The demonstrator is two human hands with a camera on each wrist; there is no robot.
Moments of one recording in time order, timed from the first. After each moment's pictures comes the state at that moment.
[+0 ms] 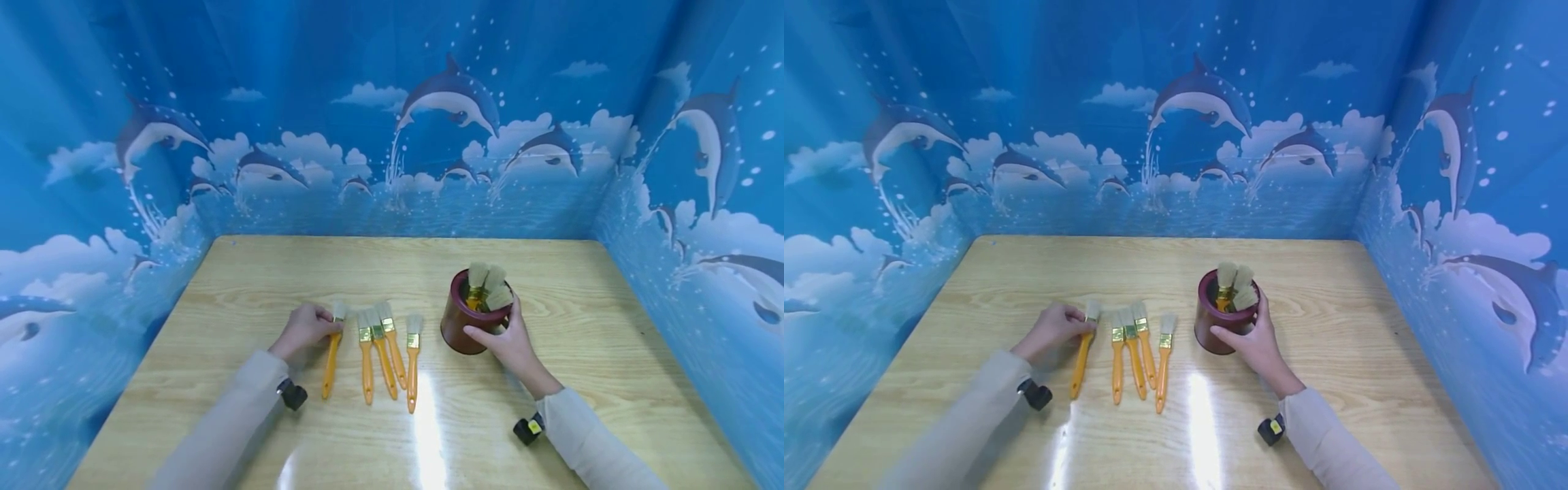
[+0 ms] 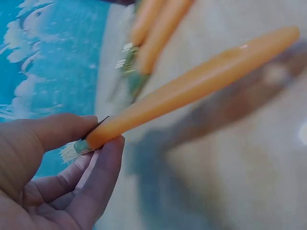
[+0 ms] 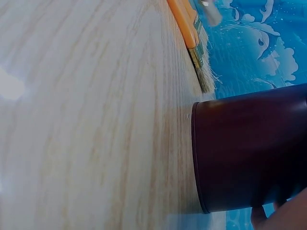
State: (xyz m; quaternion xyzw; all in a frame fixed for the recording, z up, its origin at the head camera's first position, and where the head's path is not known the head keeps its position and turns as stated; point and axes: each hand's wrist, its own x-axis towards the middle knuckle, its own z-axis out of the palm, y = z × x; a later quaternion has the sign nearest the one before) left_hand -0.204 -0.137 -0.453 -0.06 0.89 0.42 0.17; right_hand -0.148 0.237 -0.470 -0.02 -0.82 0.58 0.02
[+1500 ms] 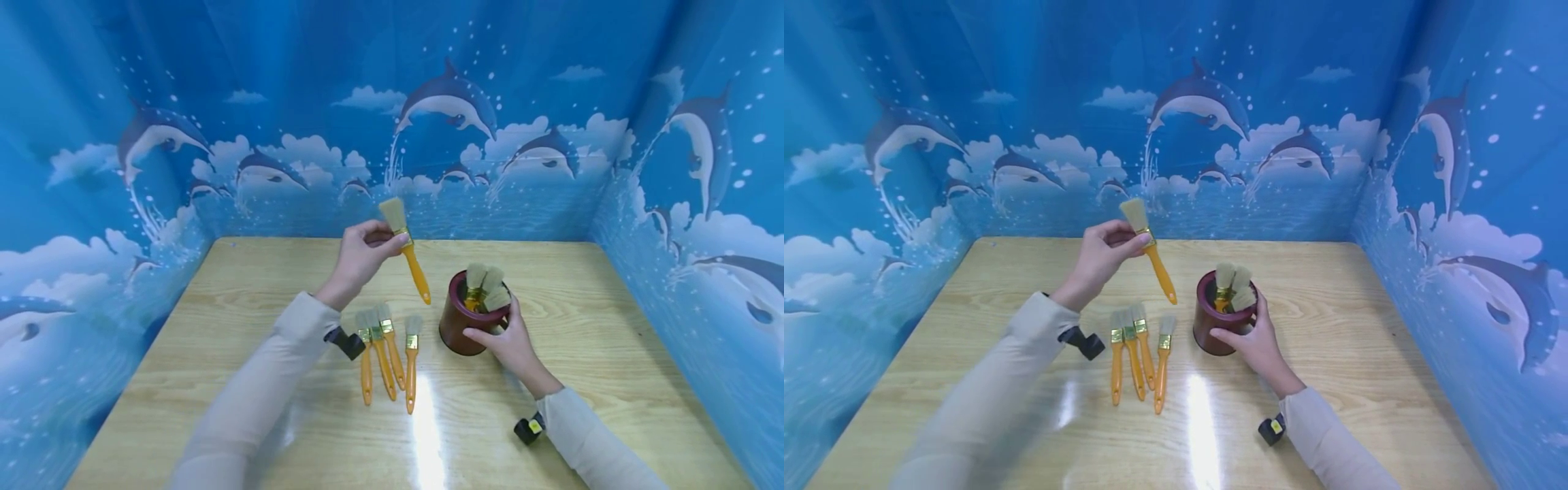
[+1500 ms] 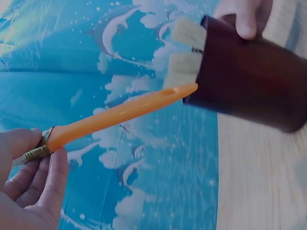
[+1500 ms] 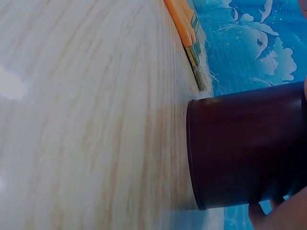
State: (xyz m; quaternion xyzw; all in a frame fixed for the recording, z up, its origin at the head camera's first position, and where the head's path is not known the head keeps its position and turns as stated) left_hand -0.226 -0.033 -0.329 0.11 0.71 0.69 0.02; right_hand -0.147 0.238 -0.468 -0.01 -0.81 0.58 0.02
